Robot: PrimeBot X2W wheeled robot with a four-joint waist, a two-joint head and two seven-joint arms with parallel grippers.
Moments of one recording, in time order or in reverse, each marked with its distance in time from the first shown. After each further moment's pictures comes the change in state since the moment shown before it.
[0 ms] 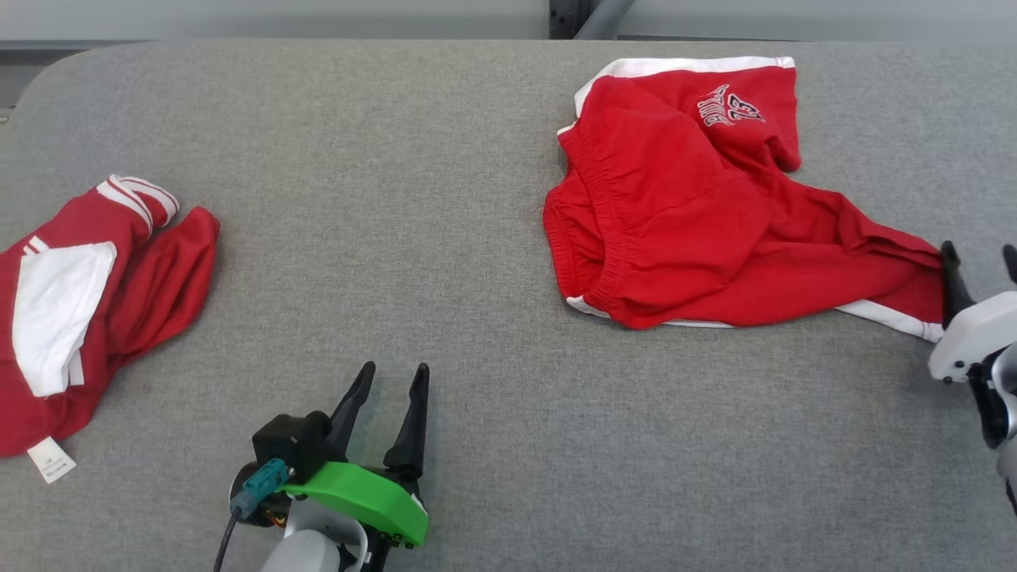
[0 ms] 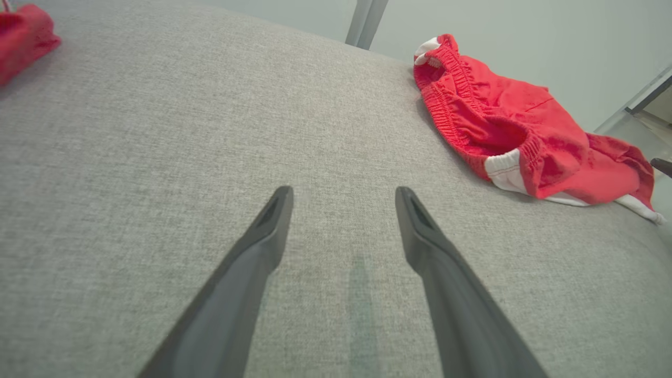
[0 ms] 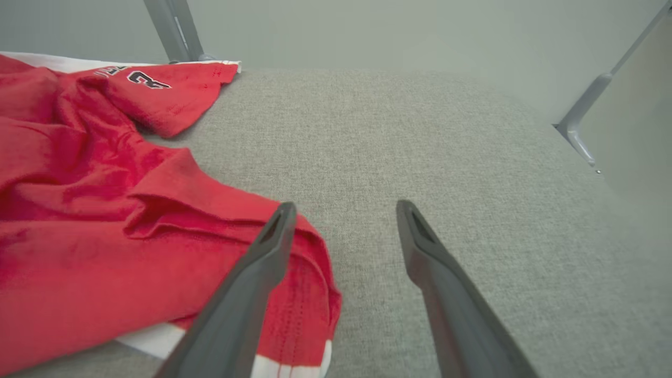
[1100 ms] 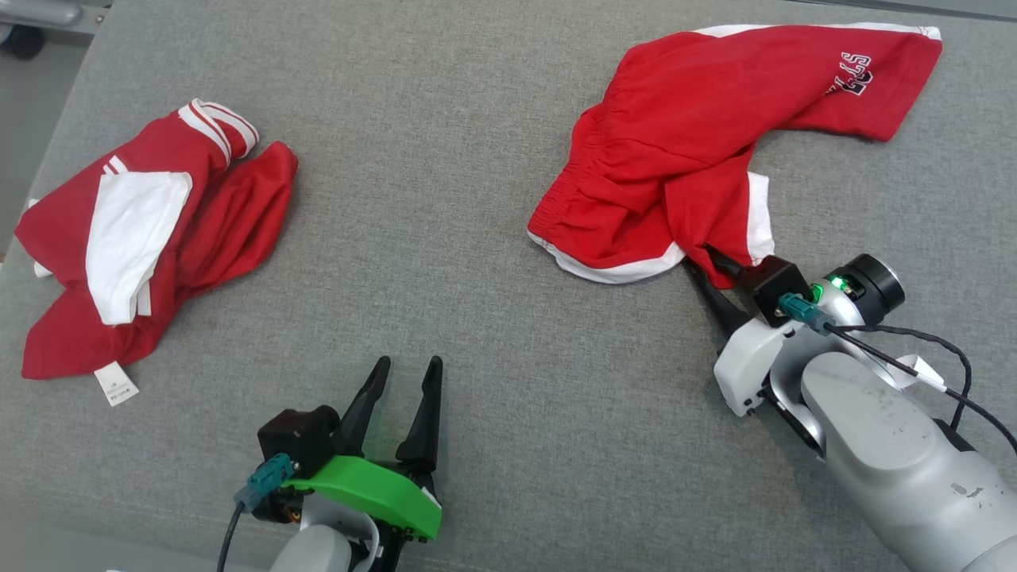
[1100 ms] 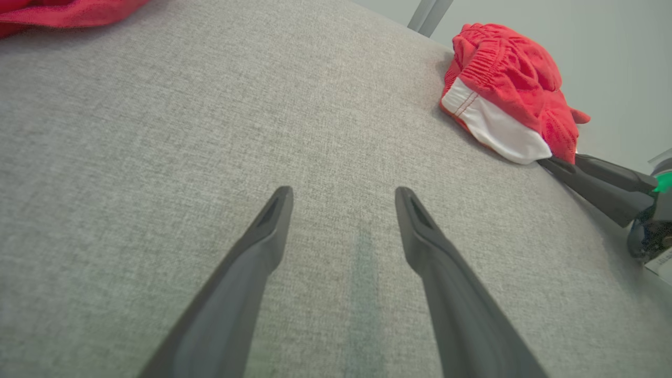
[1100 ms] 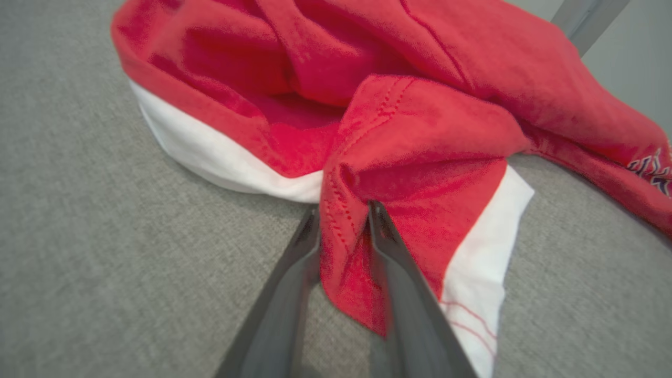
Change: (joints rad) left arm -0.011 0.000 -0.043 -0.016 -0.097 0.012 0.000; right arm -0.077 0.104 0.527 -0.163 -0.206 0.001 -0.027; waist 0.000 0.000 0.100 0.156
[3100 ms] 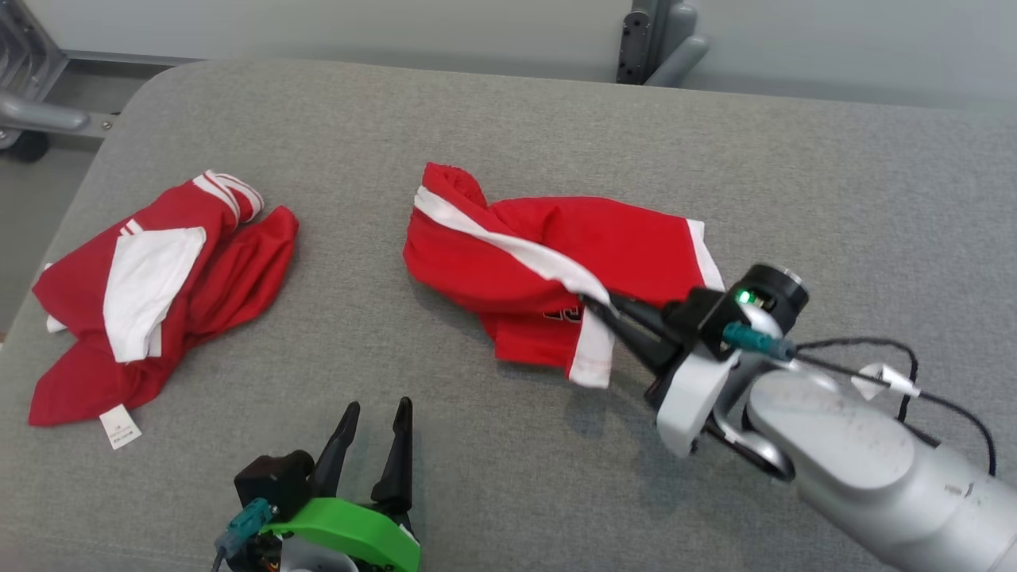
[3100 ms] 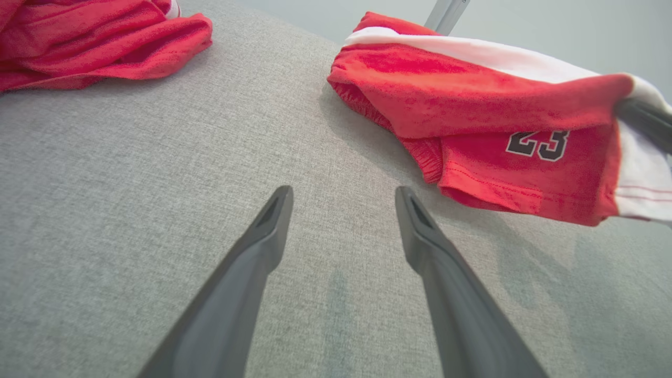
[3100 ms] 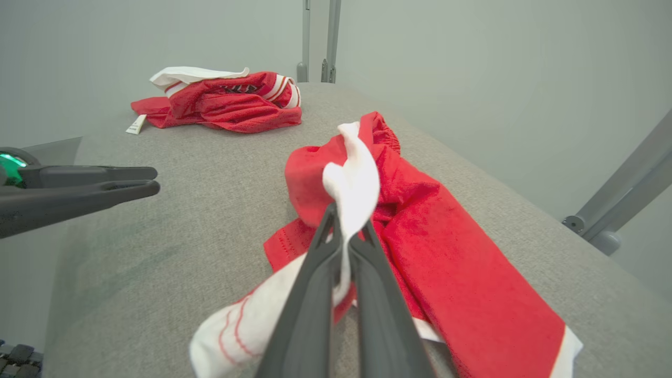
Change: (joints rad) left arm 0.103 0.000 0.075 -0.018 0.026 0.022 0.000; right arm -0.035 -0.095 0.410 -0.328 0.349 0.000 -0.005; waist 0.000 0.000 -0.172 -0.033
